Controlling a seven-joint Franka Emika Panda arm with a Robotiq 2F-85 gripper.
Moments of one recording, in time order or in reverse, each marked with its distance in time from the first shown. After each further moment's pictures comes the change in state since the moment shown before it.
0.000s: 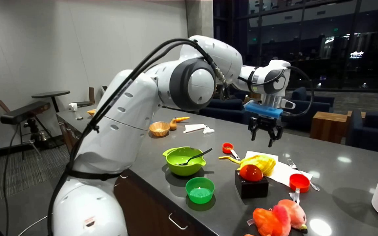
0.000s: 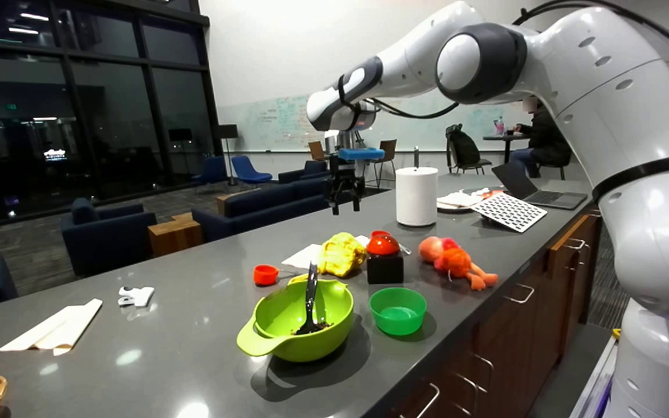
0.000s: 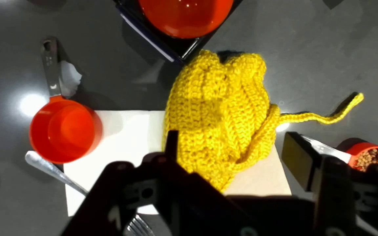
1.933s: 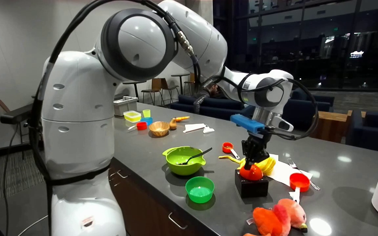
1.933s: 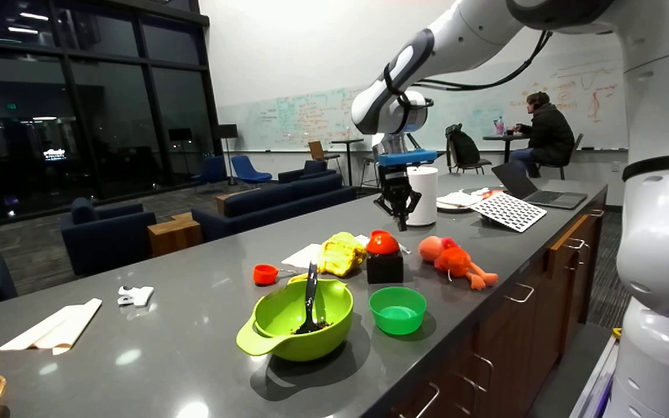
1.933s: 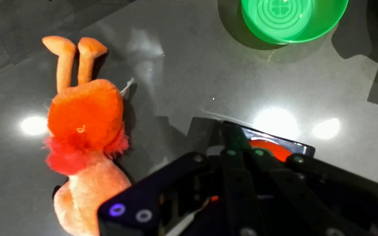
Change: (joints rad) arm -0.003 -0.385 -0.099 -0.623 0.003 0.038 0.305
